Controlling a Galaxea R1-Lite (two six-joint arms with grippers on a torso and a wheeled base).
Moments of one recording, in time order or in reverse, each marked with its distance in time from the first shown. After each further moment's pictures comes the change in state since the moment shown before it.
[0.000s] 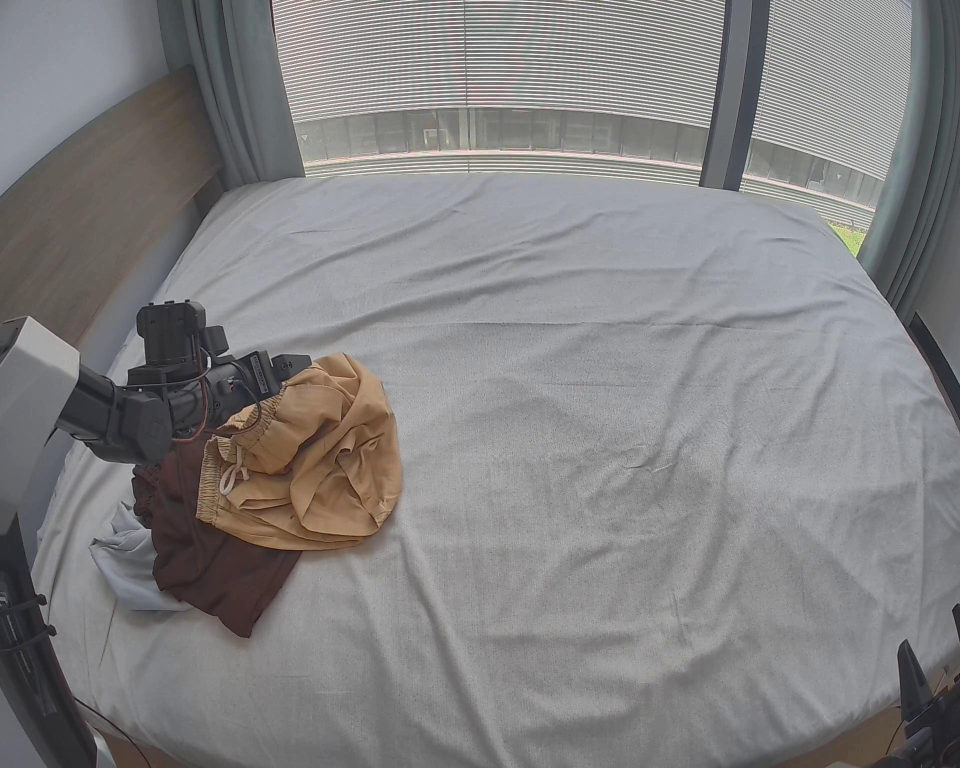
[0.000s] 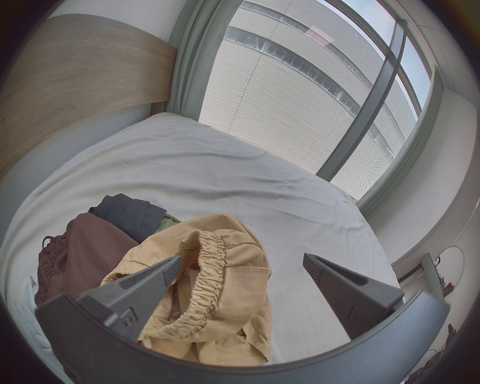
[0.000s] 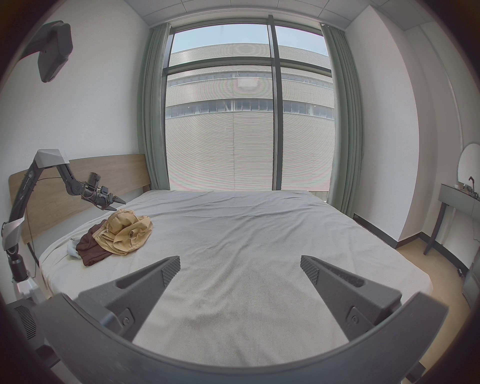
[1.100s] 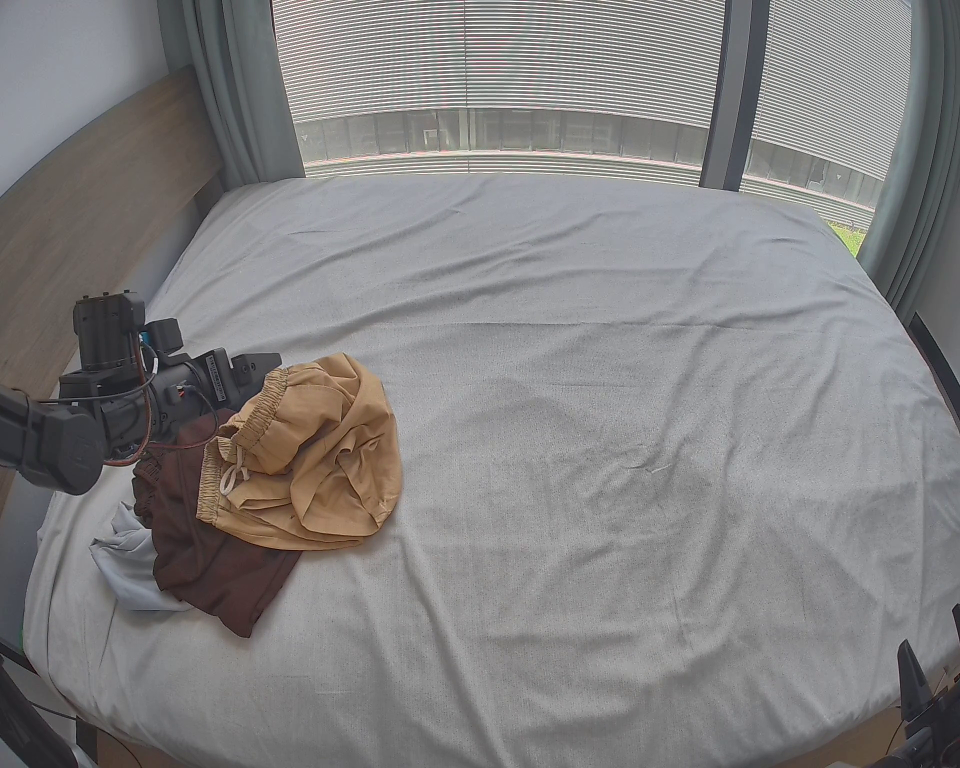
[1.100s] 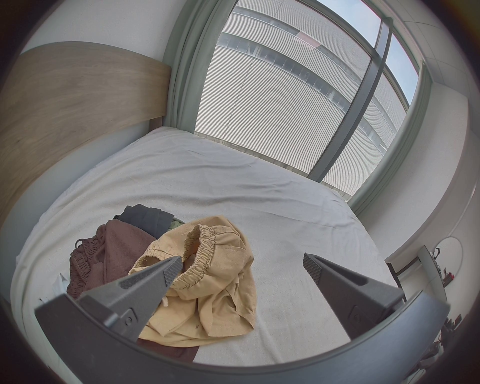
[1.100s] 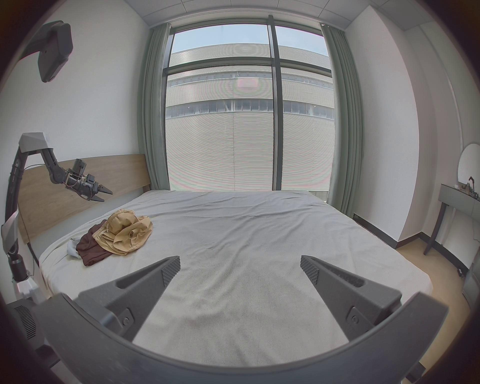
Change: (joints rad) left arm -0.001 -0.317 0.292 -0.005 -0.001 0.038; right arm 0.000 0.000 0.000 0.000 0.000 0.000
